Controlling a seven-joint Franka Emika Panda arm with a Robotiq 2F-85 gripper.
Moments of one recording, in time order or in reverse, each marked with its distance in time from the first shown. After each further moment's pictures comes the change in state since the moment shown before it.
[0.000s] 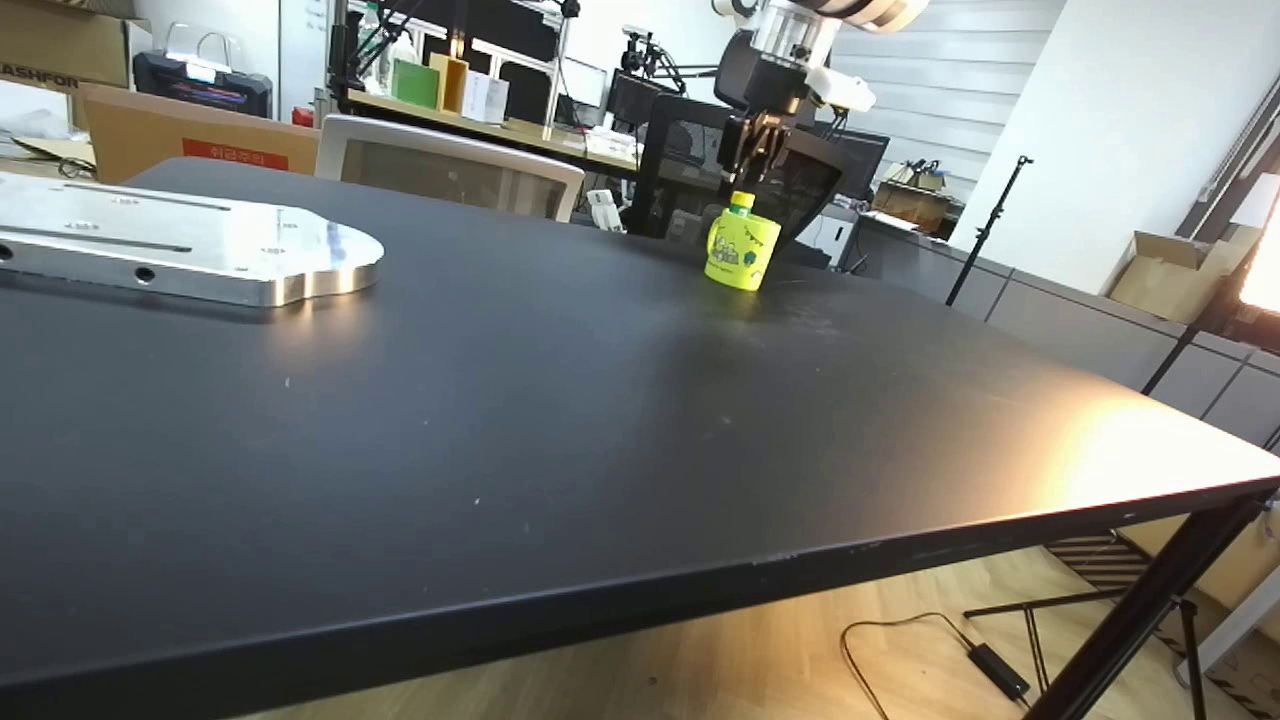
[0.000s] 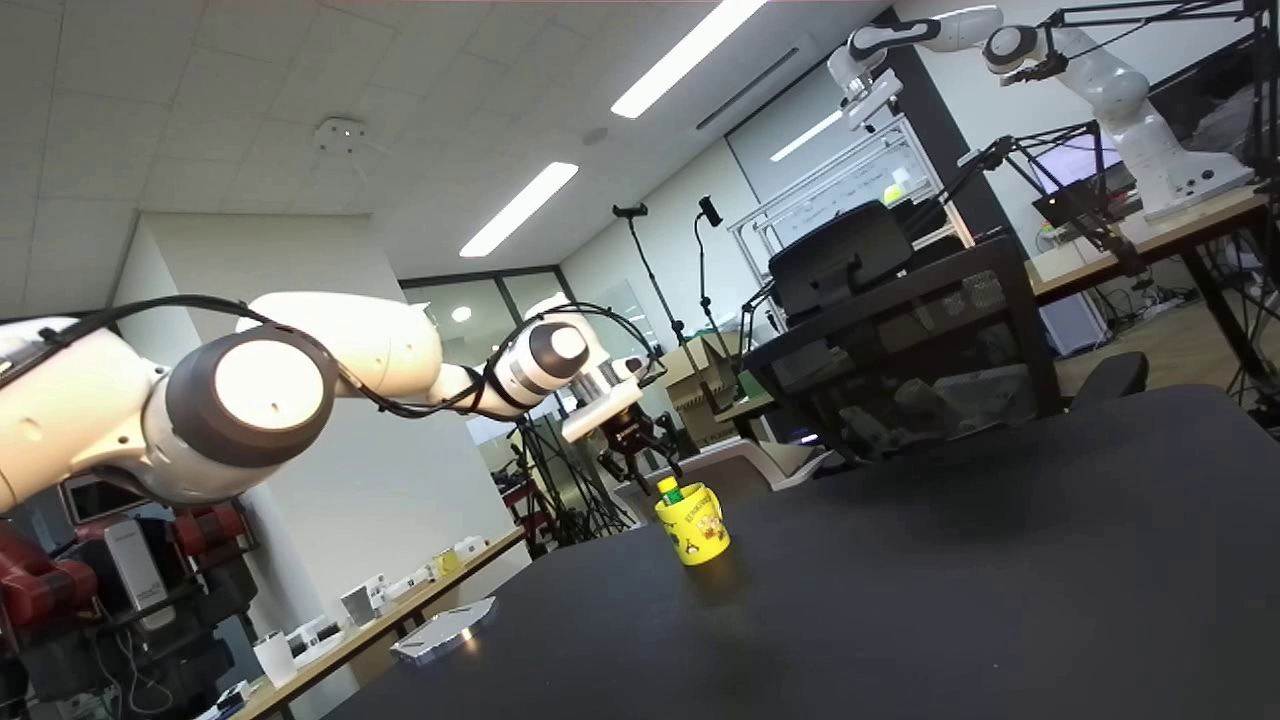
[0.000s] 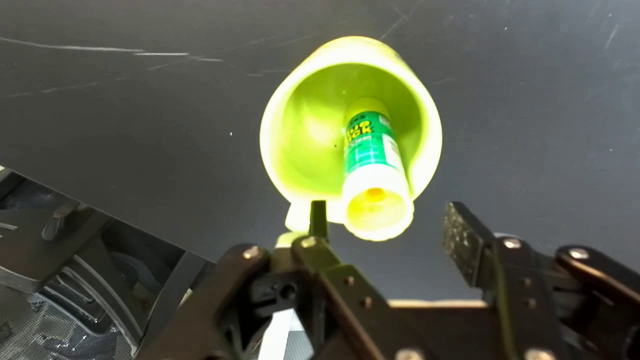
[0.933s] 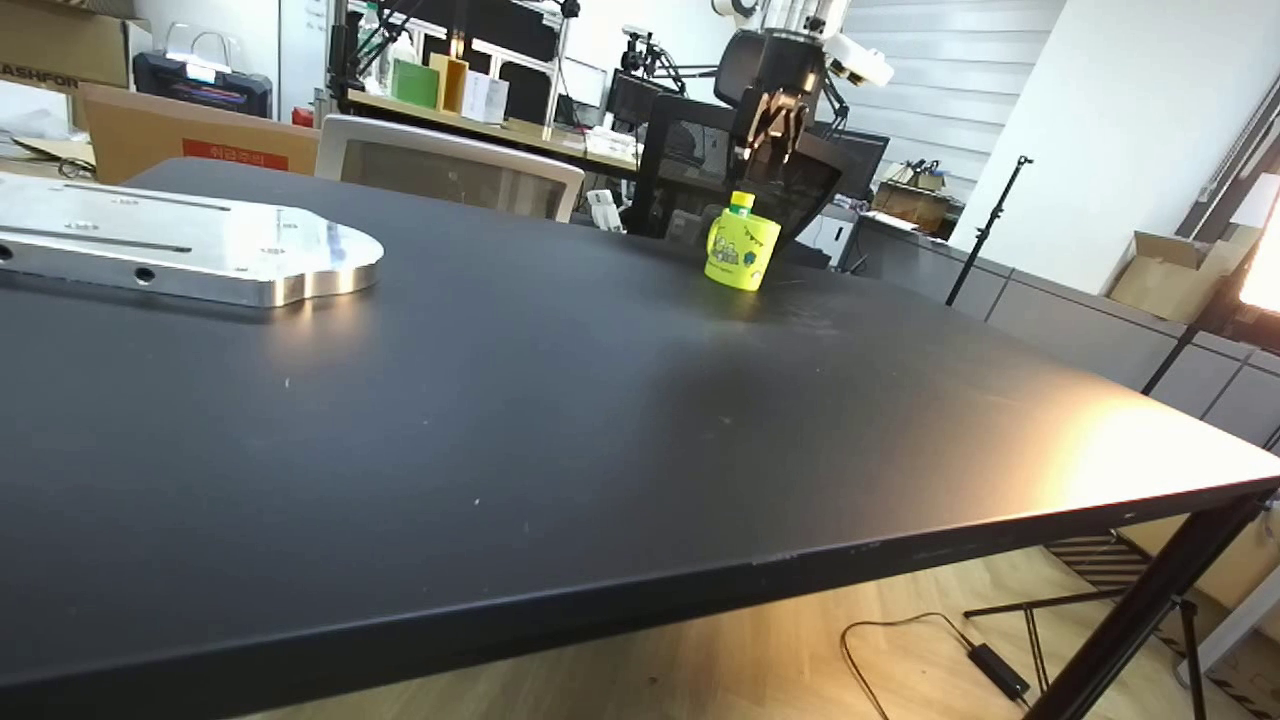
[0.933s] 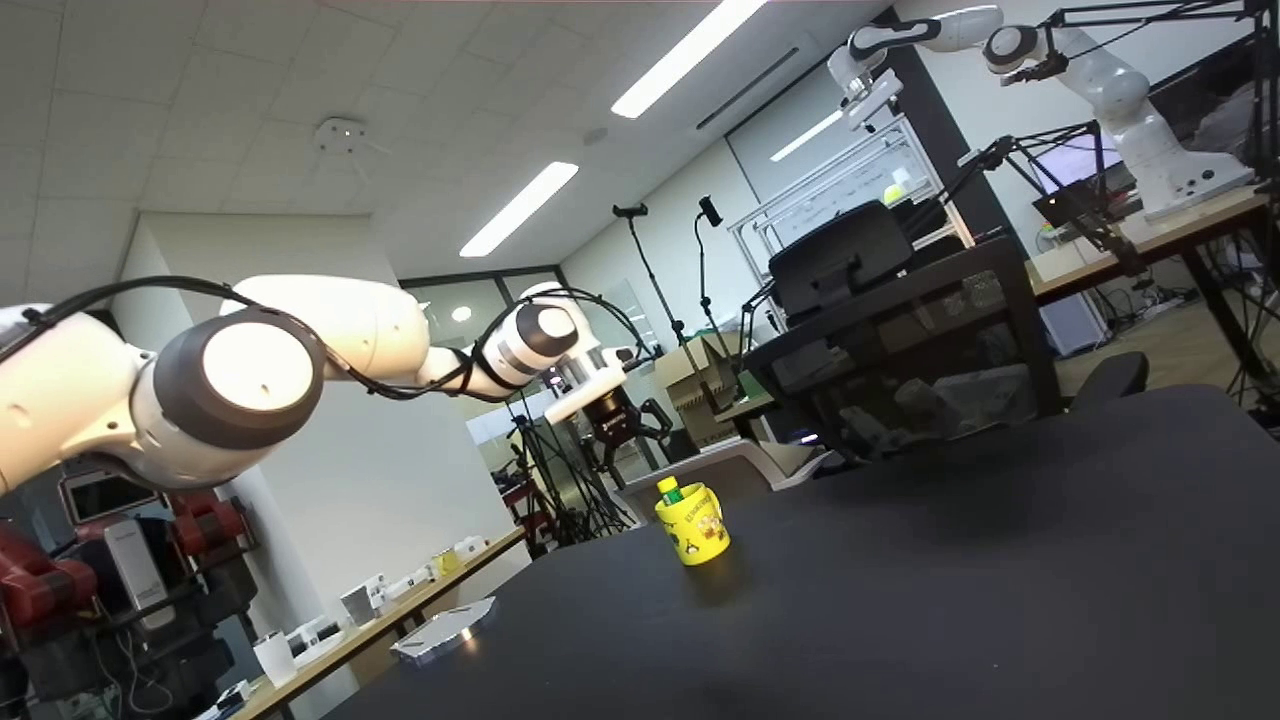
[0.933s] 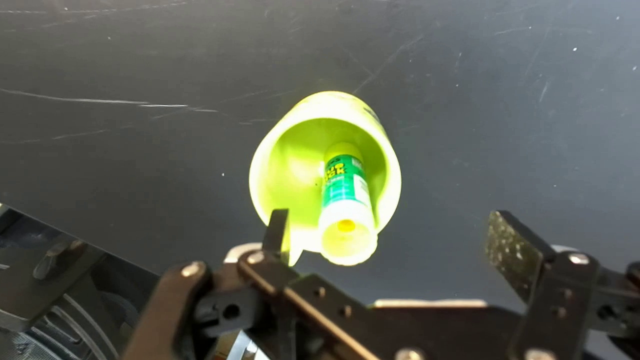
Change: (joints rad) arm 0.006 -0.047 -0.001 0.000 0.000 -0.158 0.002
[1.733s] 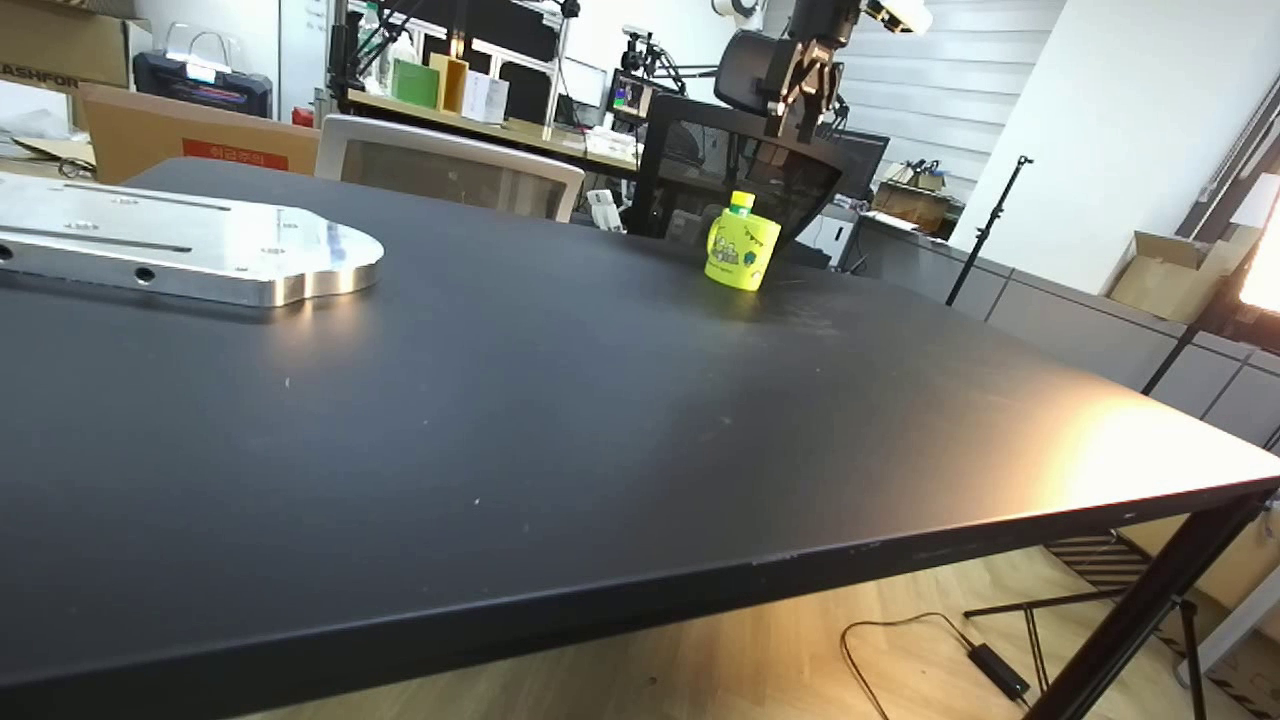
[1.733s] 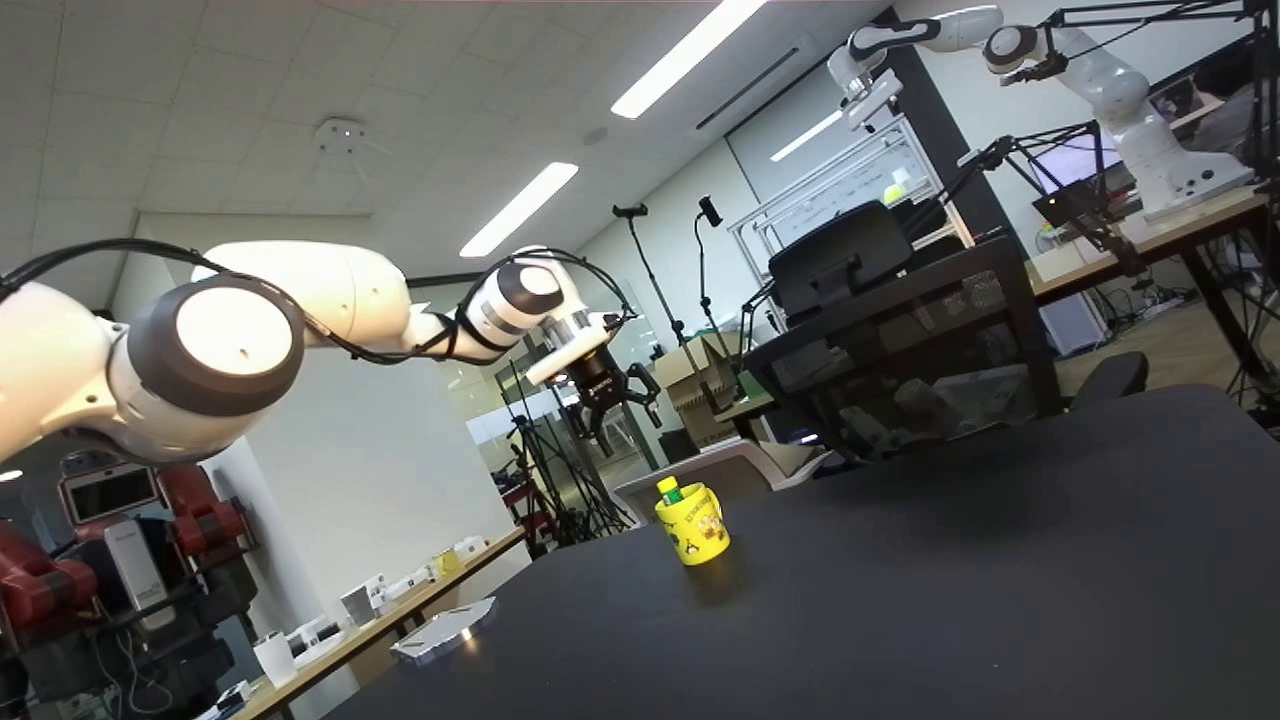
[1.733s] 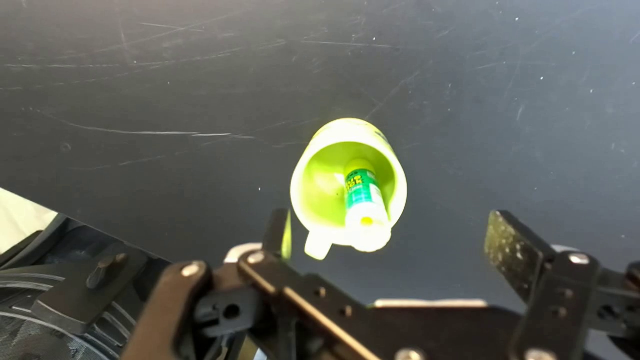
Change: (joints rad) arm -0.012 -0.085 -0.016 0.006 -0.002 -0.131 0.016
